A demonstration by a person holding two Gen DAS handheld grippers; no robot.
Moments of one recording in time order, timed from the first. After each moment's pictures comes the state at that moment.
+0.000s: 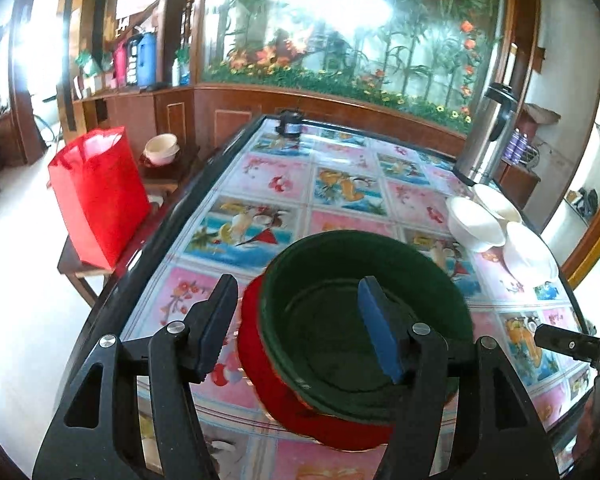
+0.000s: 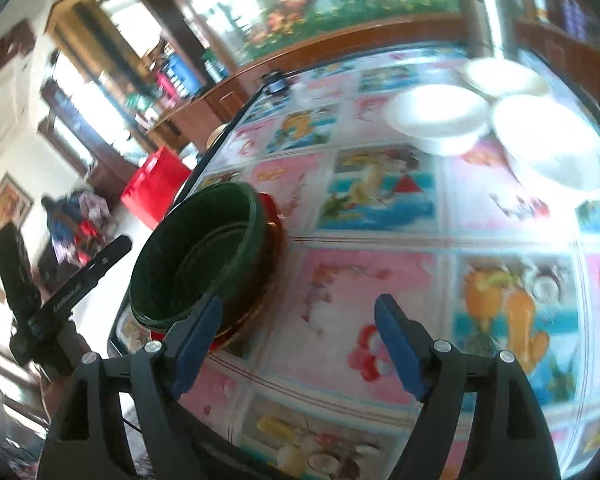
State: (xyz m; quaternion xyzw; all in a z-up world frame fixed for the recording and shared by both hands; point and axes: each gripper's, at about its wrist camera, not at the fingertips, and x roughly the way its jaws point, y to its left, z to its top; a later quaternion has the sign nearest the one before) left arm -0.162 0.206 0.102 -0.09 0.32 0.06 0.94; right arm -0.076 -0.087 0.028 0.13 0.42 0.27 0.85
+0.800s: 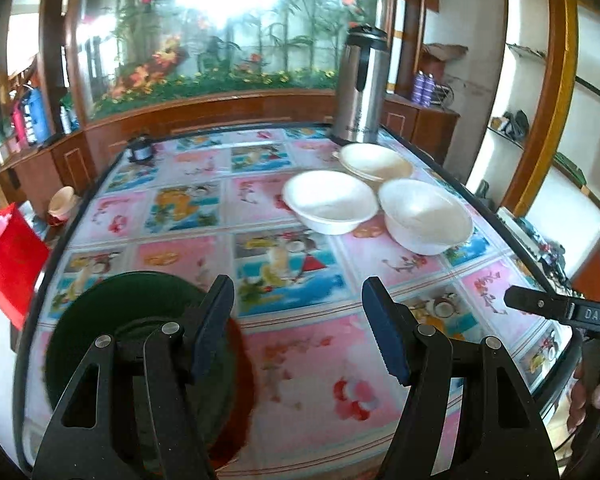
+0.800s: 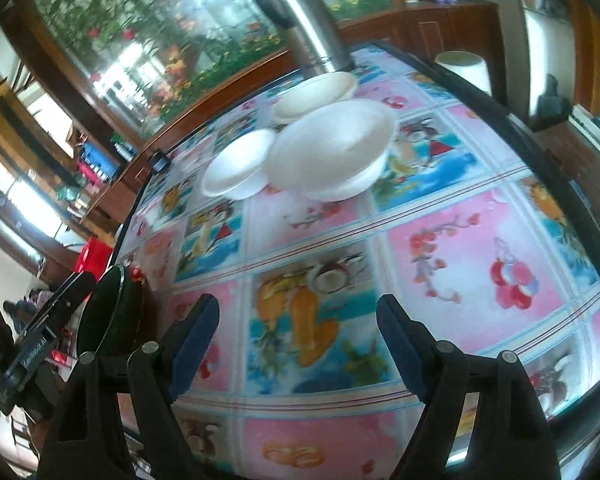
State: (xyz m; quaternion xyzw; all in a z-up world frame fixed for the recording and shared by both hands) left arm -0.103 0.028 0.113 0.00 0.34 -0.09 0.94; right arm -0.081 -0.240 0.015 0.22 0.40 0.12 0.88
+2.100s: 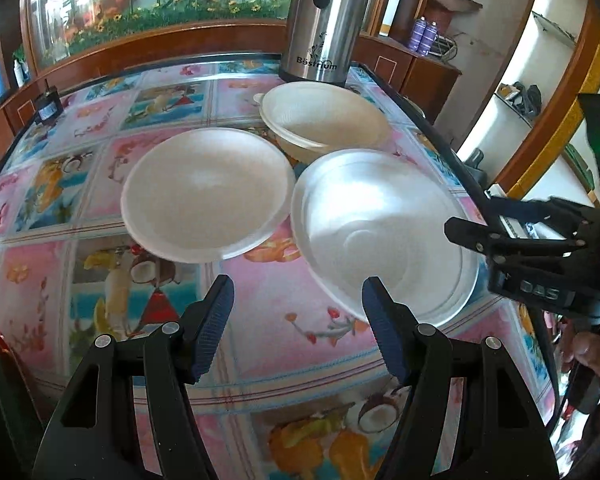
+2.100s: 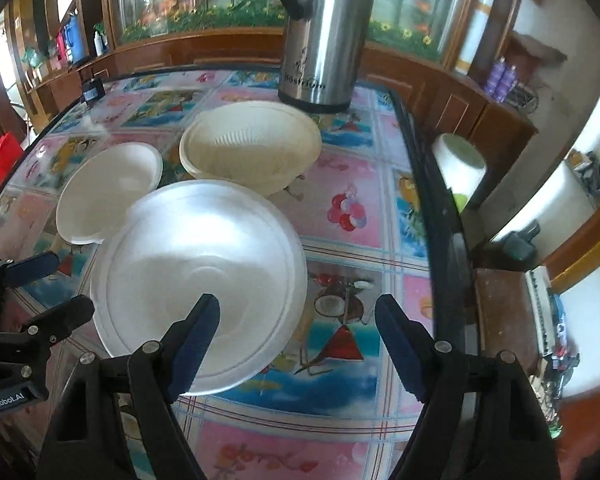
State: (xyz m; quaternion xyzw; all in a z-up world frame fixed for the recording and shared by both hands) left arm 0.038 -0.097 0.060 -0.03 0.46 -0.11 0.88; right arm 0.090 -0.262 0.029 -0.09 0.44 0.09 0.89
